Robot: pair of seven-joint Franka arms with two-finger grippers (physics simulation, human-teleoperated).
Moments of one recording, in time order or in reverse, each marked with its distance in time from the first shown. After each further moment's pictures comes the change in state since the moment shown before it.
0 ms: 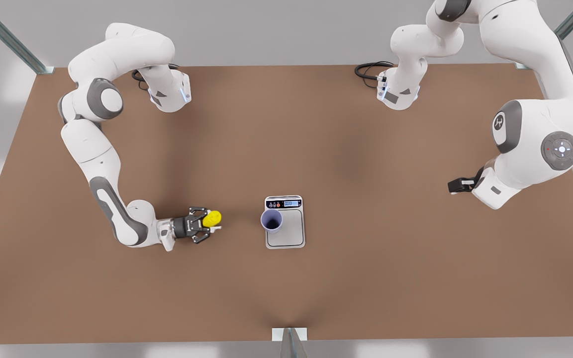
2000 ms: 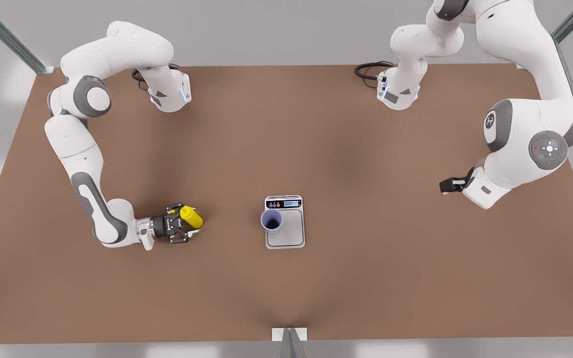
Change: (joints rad) left arm 0.000 0.000 -0.041 0.001 0.003 0.000 -0.049; right arm -0.130 -0.017 -0.005 -0.005 -0.189 -0.043 0.039
